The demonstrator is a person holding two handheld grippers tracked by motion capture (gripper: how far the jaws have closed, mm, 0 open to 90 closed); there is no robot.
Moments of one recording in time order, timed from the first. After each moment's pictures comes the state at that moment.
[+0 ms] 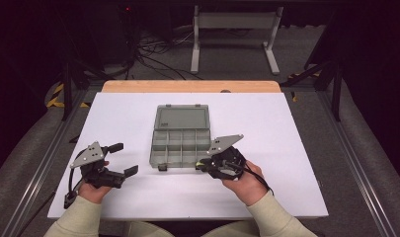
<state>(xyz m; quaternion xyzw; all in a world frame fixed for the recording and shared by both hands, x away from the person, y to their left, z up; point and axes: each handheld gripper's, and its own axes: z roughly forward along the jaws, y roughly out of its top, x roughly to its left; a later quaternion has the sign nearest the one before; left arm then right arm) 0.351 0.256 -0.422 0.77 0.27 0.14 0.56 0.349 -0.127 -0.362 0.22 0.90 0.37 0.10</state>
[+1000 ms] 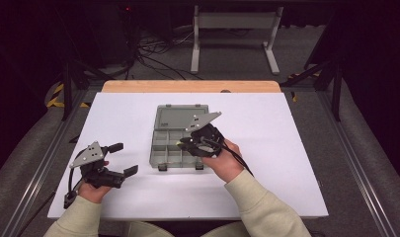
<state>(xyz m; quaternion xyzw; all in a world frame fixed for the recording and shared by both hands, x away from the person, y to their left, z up) 0.352 0.257 -0.422 0.77 0.27 0.14 0.56 0.398 -0.077 -0.343 0.20 0.89 0.40 0.11</state>
